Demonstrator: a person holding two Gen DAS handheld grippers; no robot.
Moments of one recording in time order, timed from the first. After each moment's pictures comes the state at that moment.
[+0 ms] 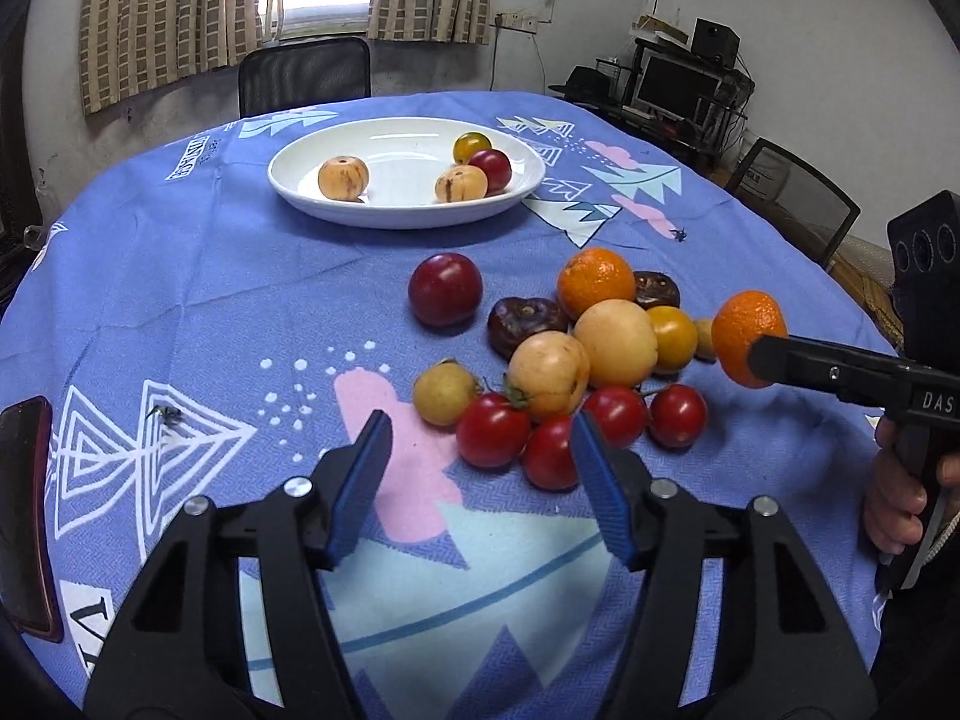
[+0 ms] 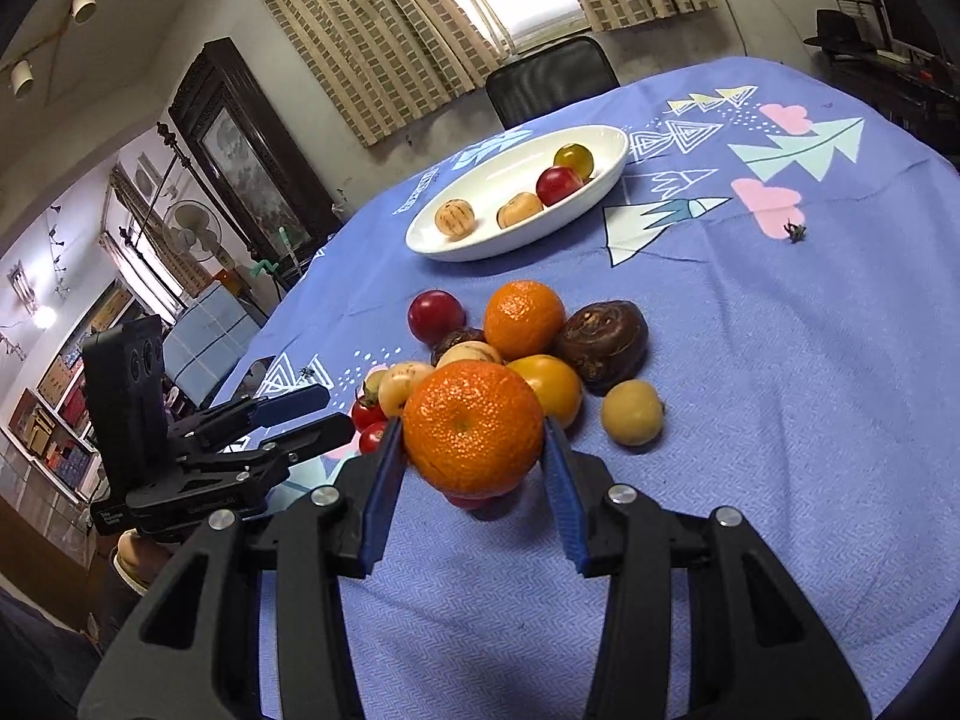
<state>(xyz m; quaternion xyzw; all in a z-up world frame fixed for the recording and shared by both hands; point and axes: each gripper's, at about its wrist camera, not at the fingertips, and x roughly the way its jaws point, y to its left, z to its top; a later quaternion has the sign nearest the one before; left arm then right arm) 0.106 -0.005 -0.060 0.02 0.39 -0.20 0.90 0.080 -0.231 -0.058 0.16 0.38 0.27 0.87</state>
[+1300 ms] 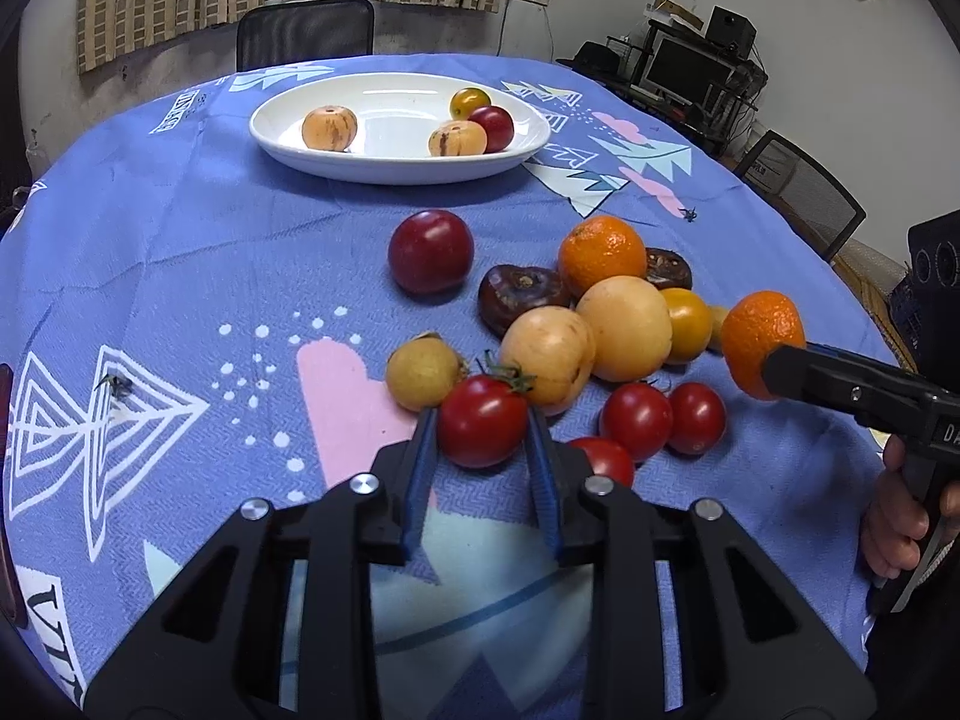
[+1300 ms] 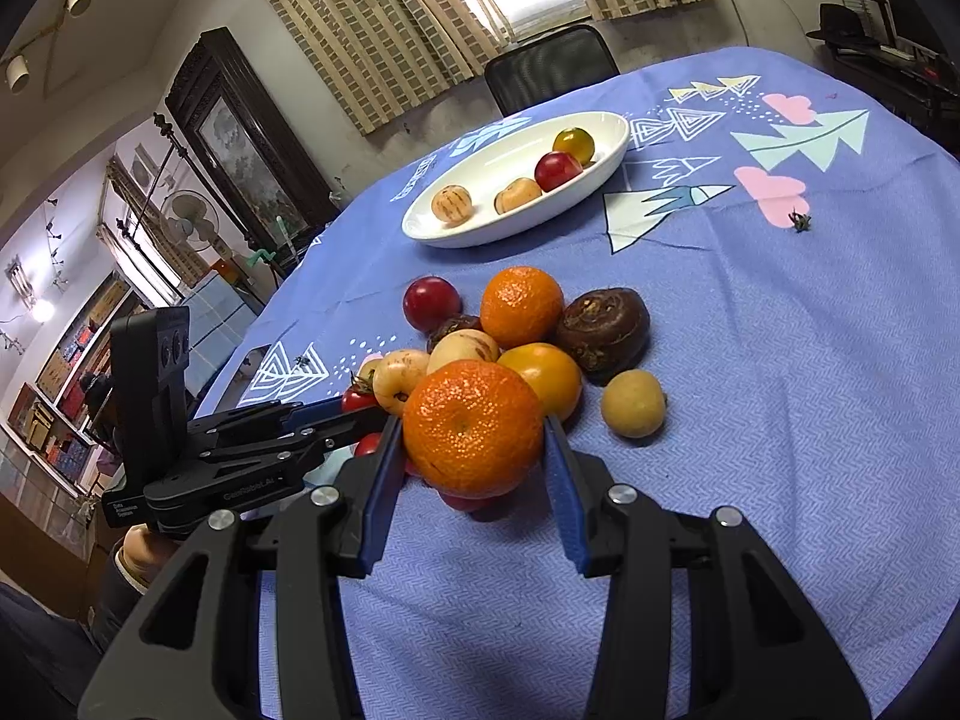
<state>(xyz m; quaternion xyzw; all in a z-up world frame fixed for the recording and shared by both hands) 0.118 -0.014 -0.076 -0.01 0.42 -0.20 0.88 0.082 -0.231 -0.062 0.16 0.39 0.27 0.87</state>
